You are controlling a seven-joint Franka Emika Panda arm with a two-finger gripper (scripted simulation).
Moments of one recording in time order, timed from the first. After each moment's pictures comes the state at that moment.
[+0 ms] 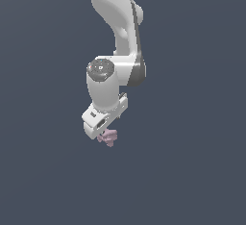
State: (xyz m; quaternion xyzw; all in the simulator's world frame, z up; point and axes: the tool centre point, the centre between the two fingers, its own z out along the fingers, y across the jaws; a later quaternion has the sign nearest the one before) arm 0.047 -0.055 0.131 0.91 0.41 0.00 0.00
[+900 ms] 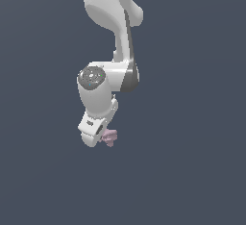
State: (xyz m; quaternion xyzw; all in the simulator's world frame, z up) arm 0.059 -0.078 0.117 0.84 0.54 0.00 0.00
